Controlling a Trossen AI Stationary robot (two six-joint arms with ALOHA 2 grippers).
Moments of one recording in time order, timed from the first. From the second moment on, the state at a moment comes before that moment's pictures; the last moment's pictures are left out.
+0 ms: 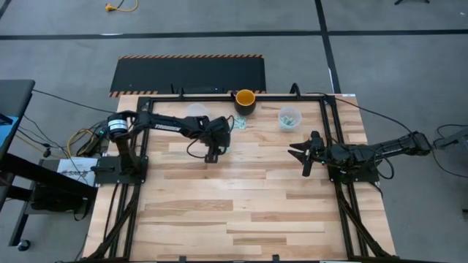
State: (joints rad) left arm 0.29 1.82 1.10 -0.41 0.10 0.42; right arm 0.18 0.27 0.01 0.06 0.47 0.25
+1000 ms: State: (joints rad) left arm 0.27 1.91 1.10 -0.38 0.15 0.40; right arm 0.18 0.27 0.01 0.06 0.47 0.25
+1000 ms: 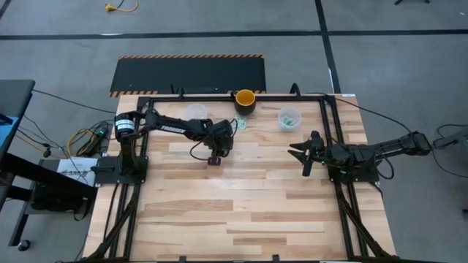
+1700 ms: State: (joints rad) left arm 0.17 1.63 1.09 -0.48 0.03 0.37; right arm 0.18 0.27 0.01 0.06 0.47 0.25
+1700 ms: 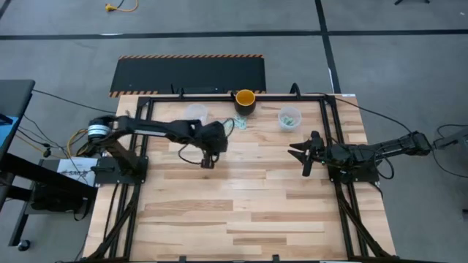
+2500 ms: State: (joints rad) left arm 0.50 1.40 1.07 -0.71 -0.29 0.34; right arm 0.18 0.27 0.01 0.06 0.47 0.25
